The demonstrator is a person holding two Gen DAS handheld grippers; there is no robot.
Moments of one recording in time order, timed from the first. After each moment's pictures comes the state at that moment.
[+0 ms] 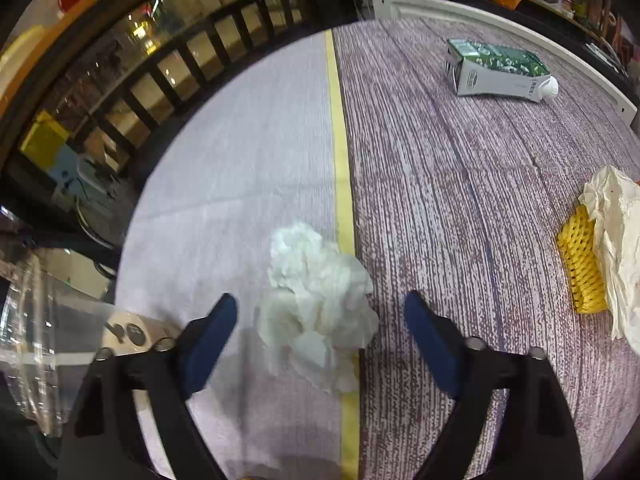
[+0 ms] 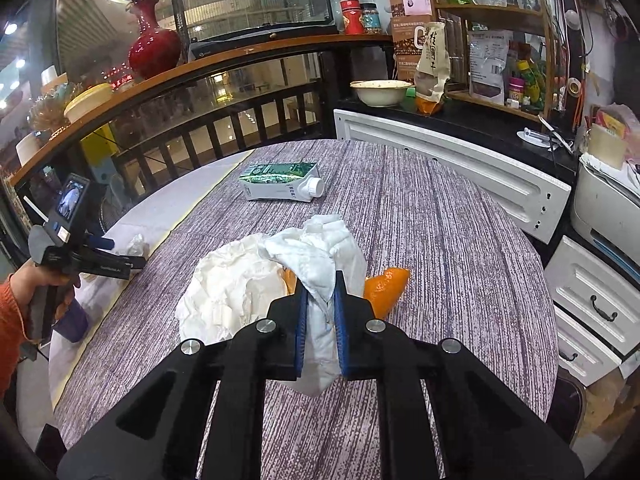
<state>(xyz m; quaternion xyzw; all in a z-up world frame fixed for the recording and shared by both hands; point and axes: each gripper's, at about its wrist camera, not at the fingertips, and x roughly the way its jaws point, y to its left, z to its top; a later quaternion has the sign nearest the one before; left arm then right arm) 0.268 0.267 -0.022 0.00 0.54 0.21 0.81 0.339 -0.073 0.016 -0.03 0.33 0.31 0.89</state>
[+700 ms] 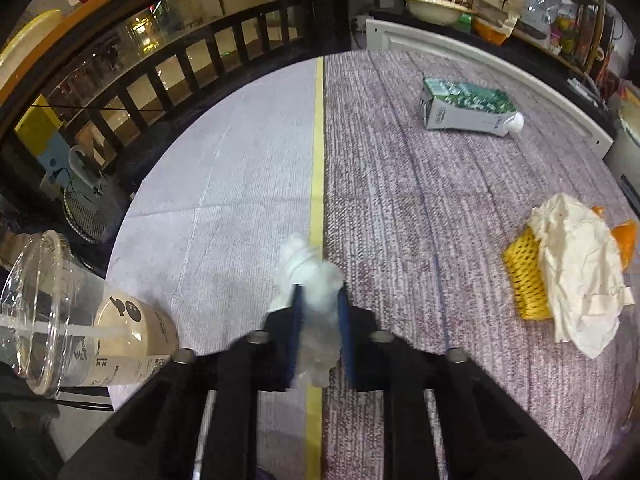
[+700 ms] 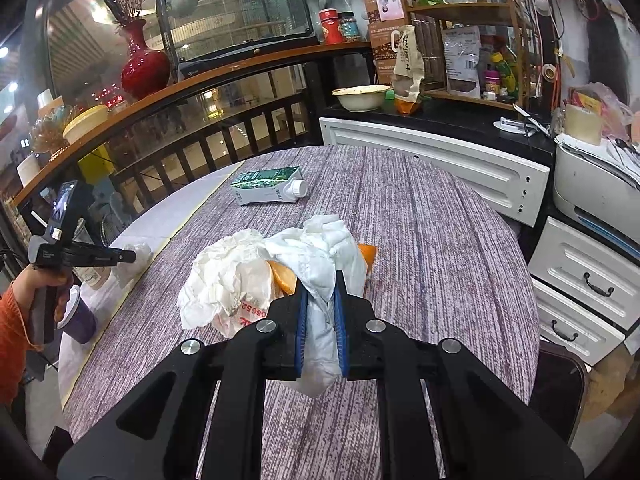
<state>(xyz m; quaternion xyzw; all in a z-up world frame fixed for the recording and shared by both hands) 0.251 0.250 0.005 -0.04 0.49 0.18 0.85 0.319 -0.114 0.017 0.01 0.32 0.29 0.90</state>
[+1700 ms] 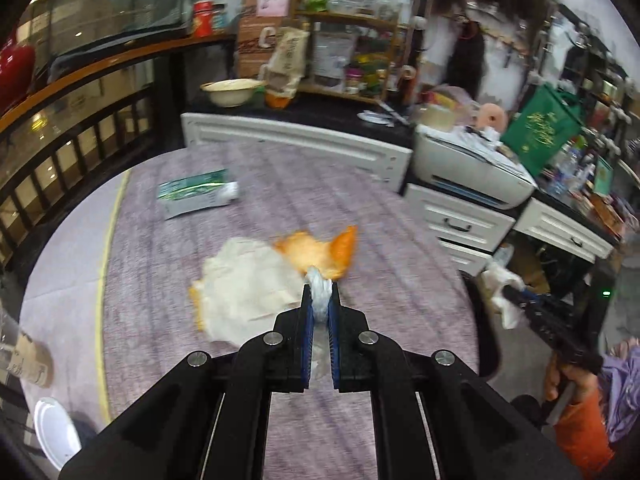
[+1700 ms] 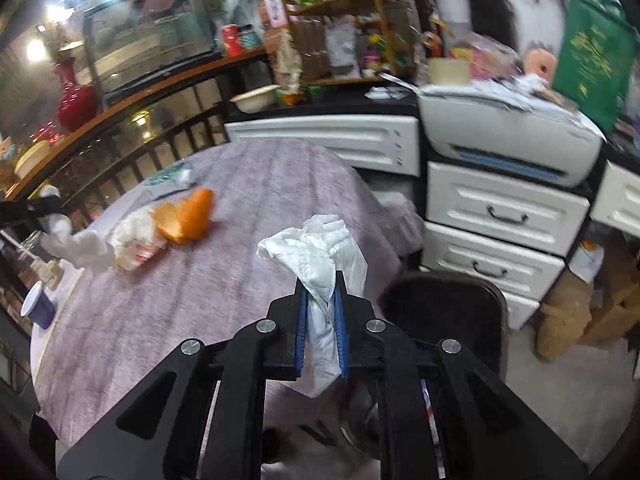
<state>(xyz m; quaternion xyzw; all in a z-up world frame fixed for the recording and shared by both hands) 0.217 0.026 0.082 -0.02 0.37 -0.07 0.93 0.271 -0.282 -0.025 0.06 0.34 0.15 0.93</state>
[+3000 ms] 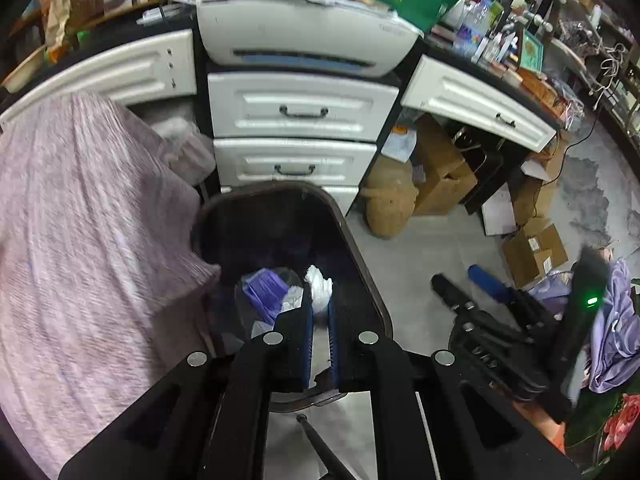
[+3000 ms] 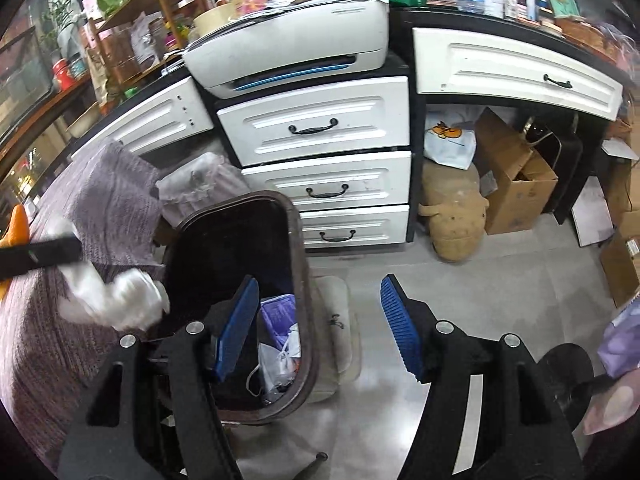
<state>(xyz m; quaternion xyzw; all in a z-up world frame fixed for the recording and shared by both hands) 0.285 -0.257 -0.063 0.04 0.50 -0.25 0.83 0.235 -0.470 -0.134 0.15 0.39 -0.08 0.90</state>
